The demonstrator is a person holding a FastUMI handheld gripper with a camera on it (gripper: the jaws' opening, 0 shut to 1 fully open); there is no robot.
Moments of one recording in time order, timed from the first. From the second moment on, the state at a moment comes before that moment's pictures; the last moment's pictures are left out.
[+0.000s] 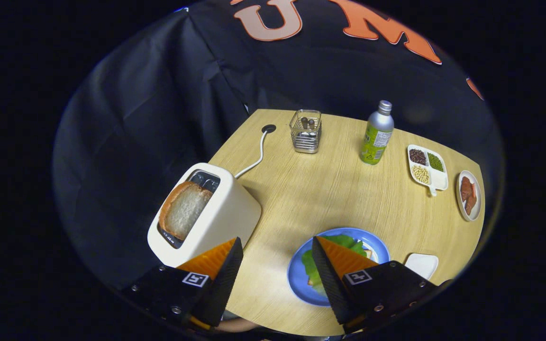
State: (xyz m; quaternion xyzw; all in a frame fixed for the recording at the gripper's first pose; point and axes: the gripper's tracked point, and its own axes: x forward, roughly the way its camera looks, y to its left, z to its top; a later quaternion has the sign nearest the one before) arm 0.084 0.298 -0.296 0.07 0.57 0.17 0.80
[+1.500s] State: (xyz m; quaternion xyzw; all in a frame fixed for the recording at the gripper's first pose) arm 0.112 0.435 -0.256 0.10 0.59 0.19 0.78
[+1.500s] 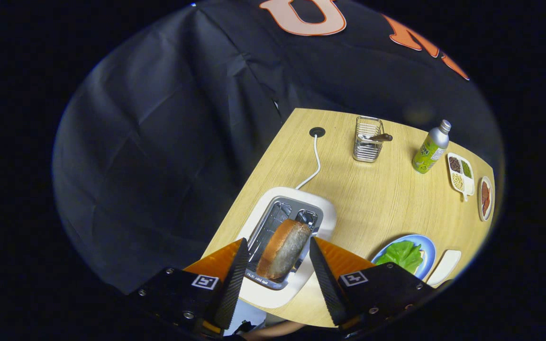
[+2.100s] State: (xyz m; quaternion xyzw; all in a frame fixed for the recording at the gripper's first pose) arm 0.107 0.443 -0.289 0.09 0.62 0.15 0.76
